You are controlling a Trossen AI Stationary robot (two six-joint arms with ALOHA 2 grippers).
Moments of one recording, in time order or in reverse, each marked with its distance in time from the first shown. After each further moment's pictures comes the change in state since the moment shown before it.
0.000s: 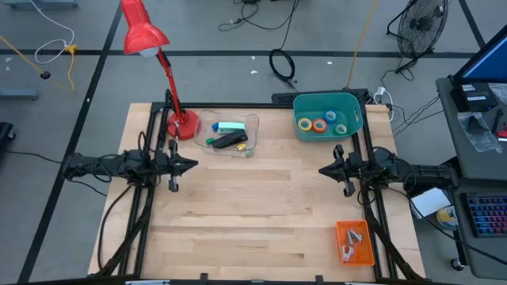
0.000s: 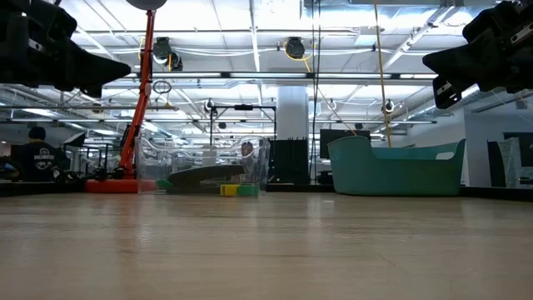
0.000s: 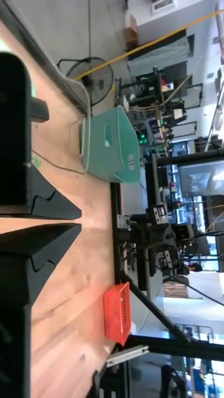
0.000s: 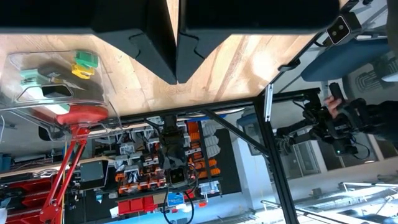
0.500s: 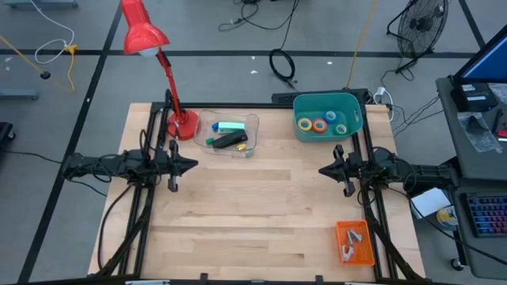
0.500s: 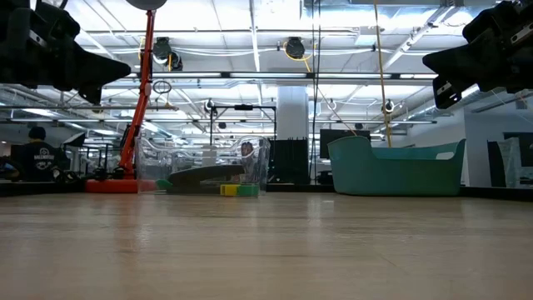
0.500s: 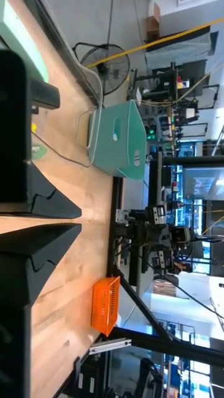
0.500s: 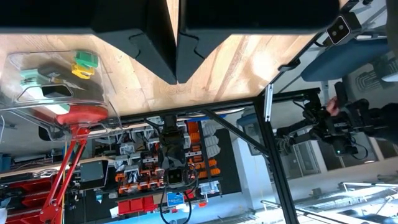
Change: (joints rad) left arm 0.000 0.000 0.000 -0.003 0.000 -0.122; right arm 0.000 0.000 0.000 0.000 0.000 0.000
